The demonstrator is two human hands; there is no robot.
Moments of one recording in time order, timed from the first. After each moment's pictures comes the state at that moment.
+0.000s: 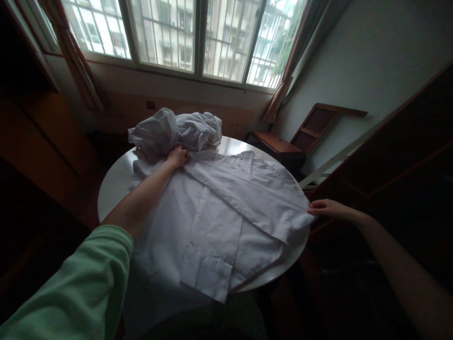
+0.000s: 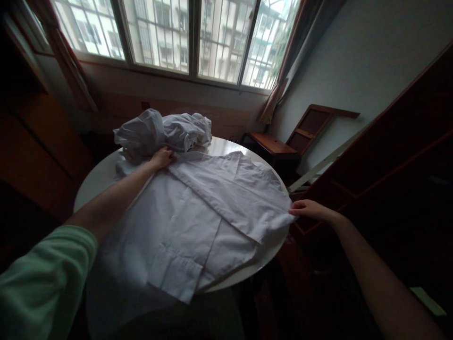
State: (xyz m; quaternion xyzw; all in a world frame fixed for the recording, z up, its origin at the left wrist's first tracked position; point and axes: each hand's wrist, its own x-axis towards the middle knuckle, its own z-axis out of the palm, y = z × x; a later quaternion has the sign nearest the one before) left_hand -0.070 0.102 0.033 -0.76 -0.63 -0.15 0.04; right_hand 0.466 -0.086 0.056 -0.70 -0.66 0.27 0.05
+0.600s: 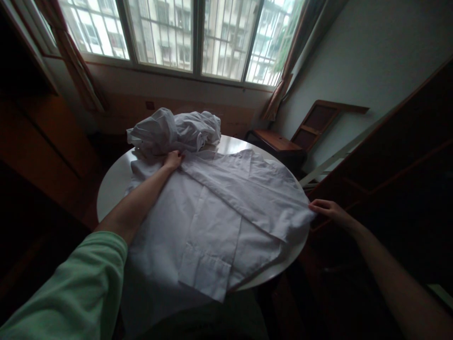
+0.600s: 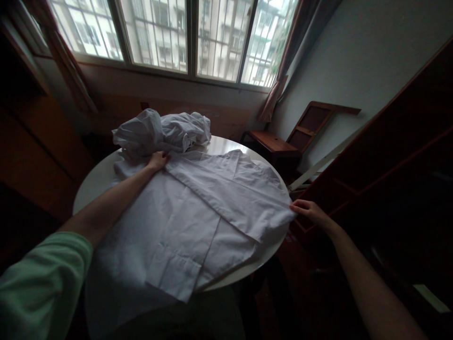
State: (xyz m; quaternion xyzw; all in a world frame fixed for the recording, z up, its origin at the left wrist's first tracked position) left_hand -0.082 0.110 0.015 -0.65 -0.70 -0.26 -0.11; right_hand 0.469 -0.104 0.028 -0.69 -0.61 0.30 0.25
